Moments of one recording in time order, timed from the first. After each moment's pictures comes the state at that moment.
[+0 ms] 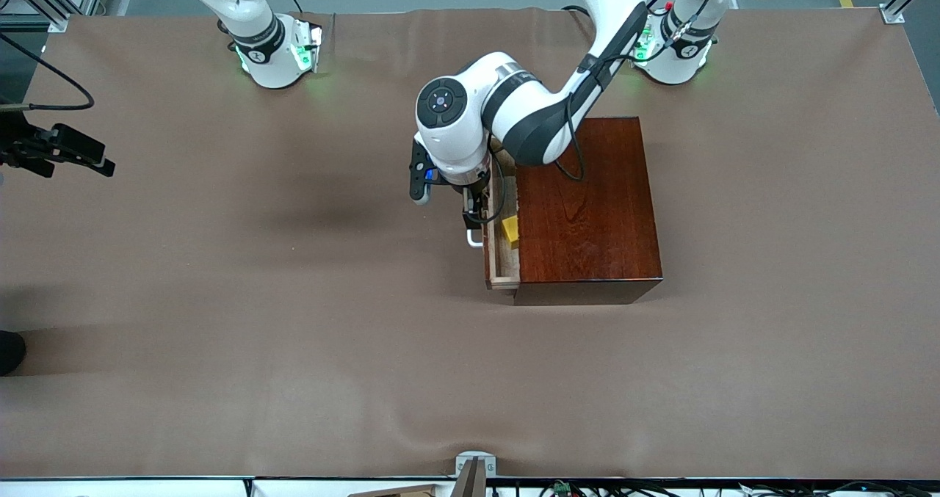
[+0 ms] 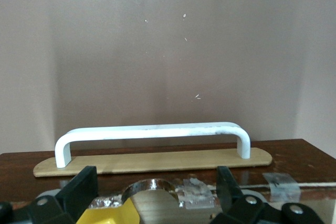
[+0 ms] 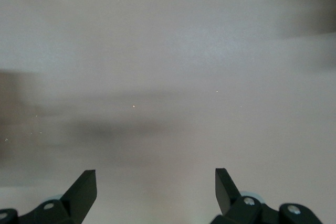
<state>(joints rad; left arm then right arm) -0.79 0.67 -0.08 -1.31 0.10 1.85 0.69 -0.05 0.01 -0.02 -1.57 0.06 1.54 -0.05</state>
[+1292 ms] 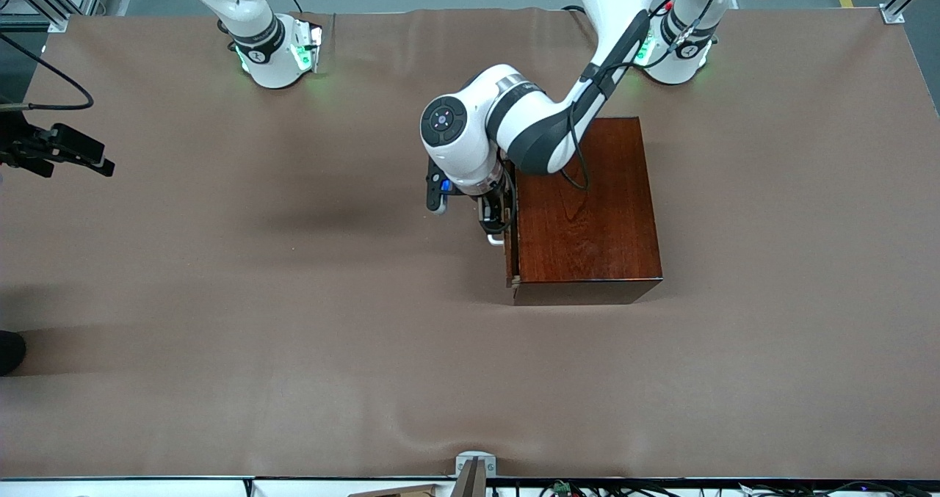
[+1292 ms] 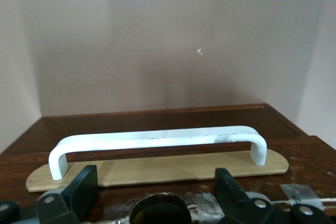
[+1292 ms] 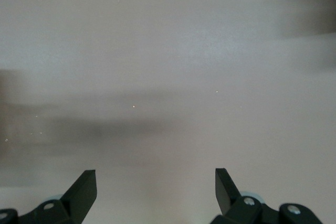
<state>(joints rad) -0.77 0.68 -0.08 -1.31 0.17 1.74 0.72 -0.05 0.01 -0.02 -1.57 0.06 1.54 -0.05</state>
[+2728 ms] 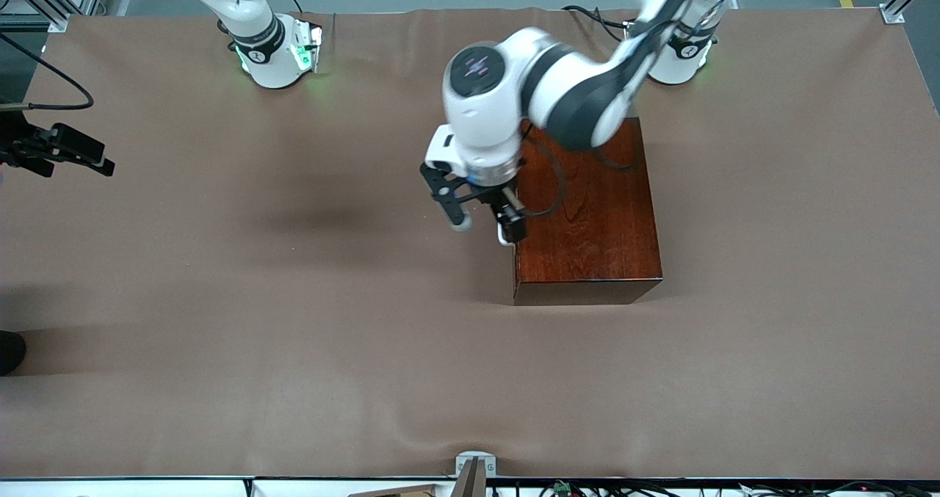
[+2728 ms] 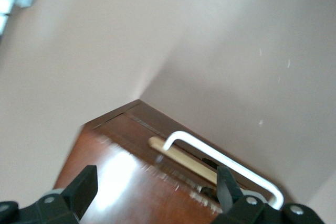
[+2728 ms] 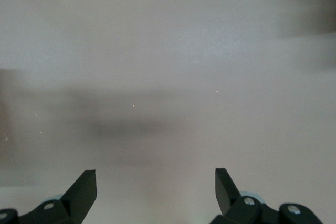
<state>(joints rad) -0.68 0.51 -0.06 -1.25 0.14 1.84 0.18 -0.05 0.01 -0.02 -1.57 0.06 1.54 -0.05</state>
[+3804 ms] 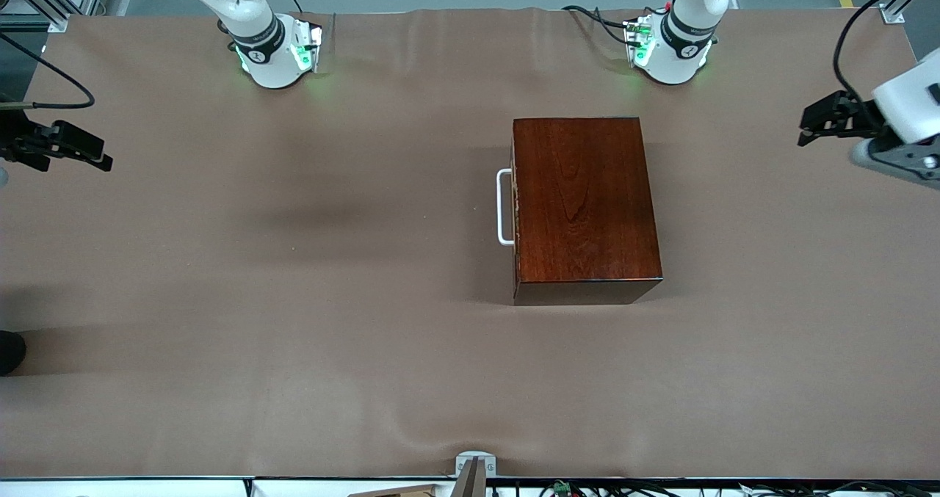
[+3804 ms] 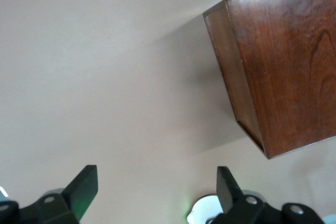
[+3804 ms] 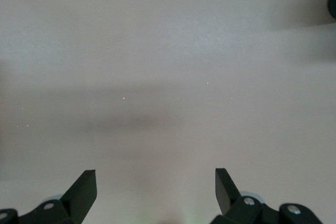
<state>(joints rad) 0.01 0.07 -0.06 -1.43 0.01 1.38 0.30 -0.05 0.01 -0.02 -1.57 0.02 1.51 -0.05</state>
